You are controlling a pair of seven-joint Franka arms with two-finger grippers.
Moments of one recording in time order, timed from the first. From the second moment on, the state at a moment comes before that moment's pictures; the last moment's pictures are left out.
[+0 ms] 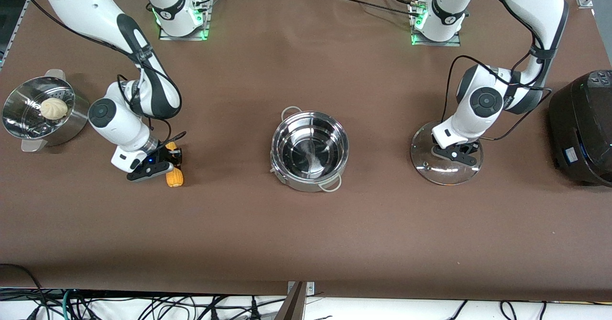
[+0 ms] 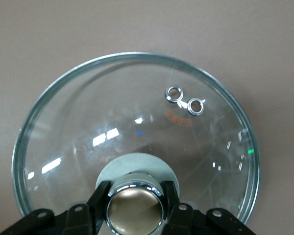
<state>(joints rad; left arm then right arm) -0.09 0.33 -0.03 -2.22 0.28 2.50 0.06 0.12 0.46 0.00 -2.05 0.11 2.63 -0.29</state>
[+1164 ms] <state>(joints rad) -0.06 0.36 -0.04 -2.16 0.28 2.44 0.07 0.28 0.22 0.11 -1.82 0.06 2.07 0.29</state>
